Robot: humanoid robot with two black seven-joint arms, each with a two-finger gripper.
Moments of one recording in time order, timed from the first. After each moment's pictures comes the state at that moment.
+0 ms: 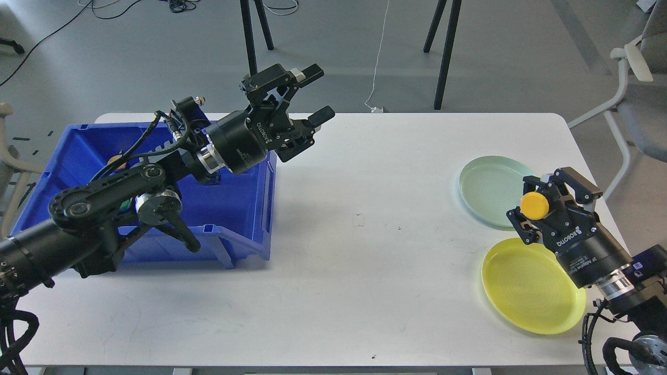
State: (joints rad) left arm -0.84 0.42 -0.42 -1.14 0.43 -0.49 -0.49; right arm -0.16 -0.66 1.08 1.52 -0.47 0.26 0.49
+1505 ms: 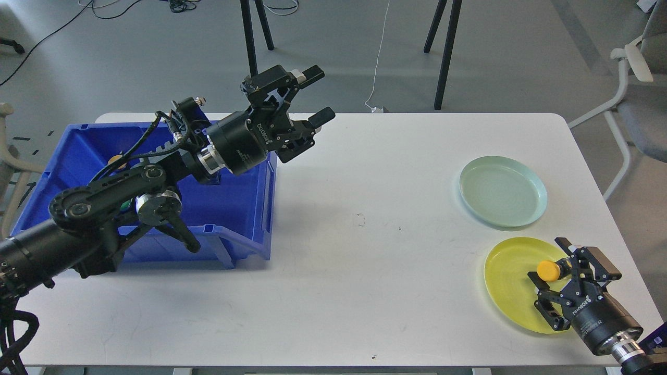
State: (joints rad) left arm -0.84 0.42 -0.42 -1.14 0.43 -0.49 -0.49; right arm -0.24 -0.63 1.00 1.35 -0.46 0.19 0.49
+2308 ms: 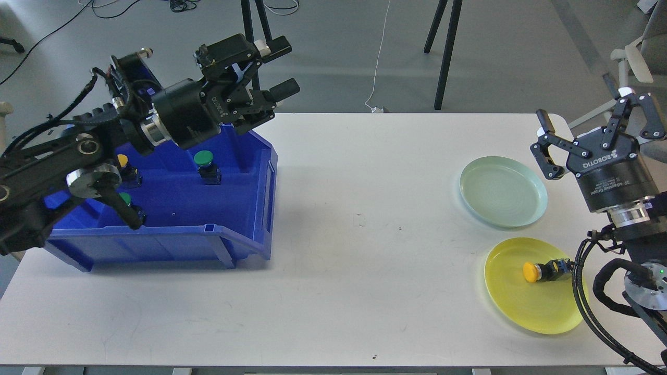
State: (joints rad) left arm -0.94 0.71 -0.41 -1.31 0.60 -0.48 -0.49; right arm 0.14 -0.60 1.16 1.50 -0.18 0.25 0.49
